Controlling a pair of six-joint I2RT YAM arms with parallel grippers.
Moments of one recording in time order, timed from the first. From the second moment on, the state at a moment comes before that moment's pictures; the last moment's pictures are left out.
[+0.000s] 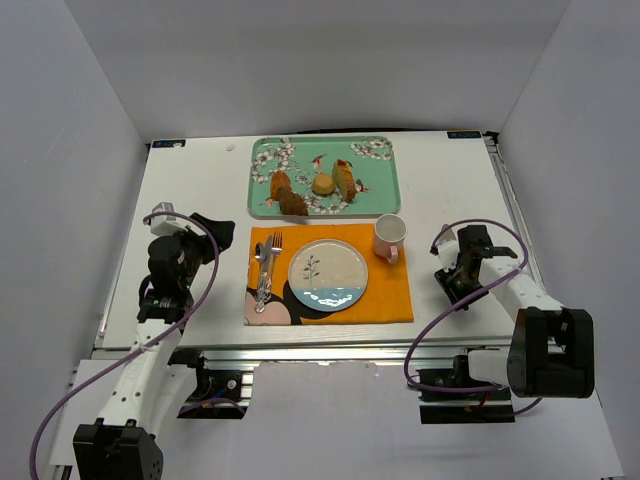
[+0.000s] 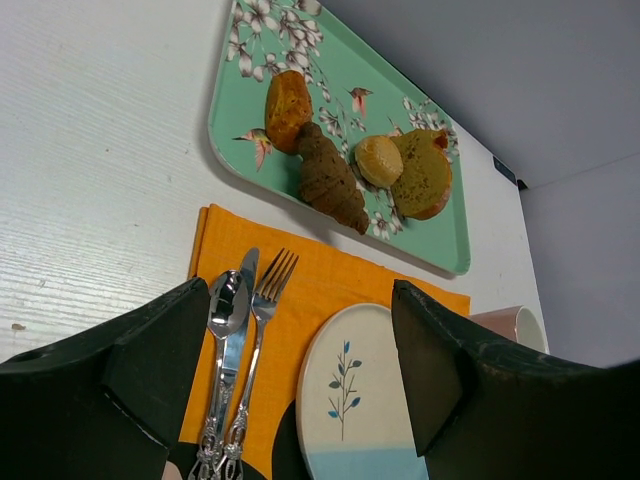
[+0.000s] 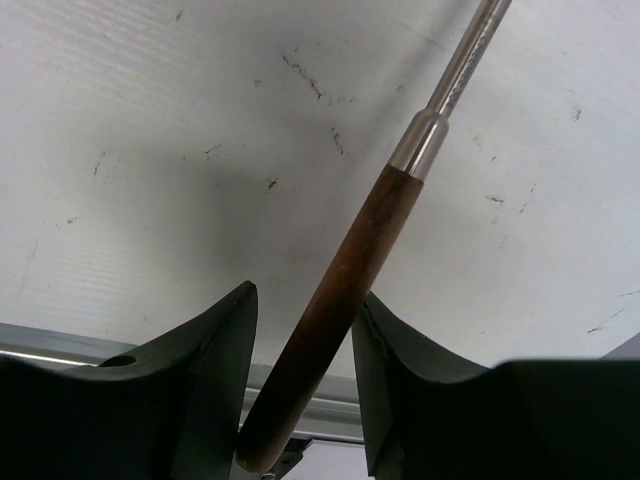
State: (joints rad) left arm -0.05 0.73 0.47 0.06 0.09 -0.70; right arm 0.04 1.26 0.66 -0.76 0.02 -0.50
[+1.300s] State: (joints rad) left arm -0.05 0.74 0.46 0.03 0.09 -0.70; right arm -0.07 1.31 0.86 -0.57 0.03 -0.51
